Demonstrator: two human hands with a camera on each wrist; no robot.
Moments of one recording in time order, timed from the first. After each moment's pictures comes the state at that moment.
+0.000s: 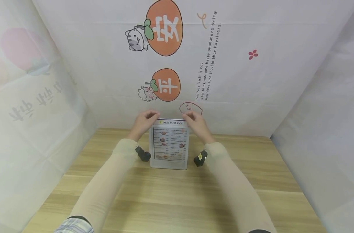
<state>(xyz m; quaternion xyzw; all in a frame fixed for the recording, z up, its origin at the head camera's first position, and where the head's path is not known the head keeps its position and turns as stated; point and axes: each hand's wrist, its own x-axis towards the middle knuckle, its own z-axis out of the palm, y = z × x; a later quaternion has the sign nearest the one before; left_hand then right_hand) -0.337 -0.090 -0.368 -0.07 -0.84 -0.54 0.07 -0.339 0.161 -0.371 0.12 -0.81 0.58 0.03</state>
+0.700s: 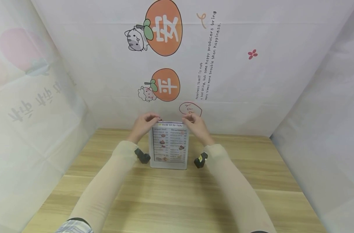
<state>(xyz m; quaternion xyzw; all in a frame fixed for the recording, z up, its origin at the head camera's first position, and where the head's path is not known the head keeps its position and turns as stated) -0.335 -0.094 -0.379 -0.08 -0.84 -0.54 0.06 -0.337 0.165 -0.381 0.15 -0.81 0.57 0.03</state>
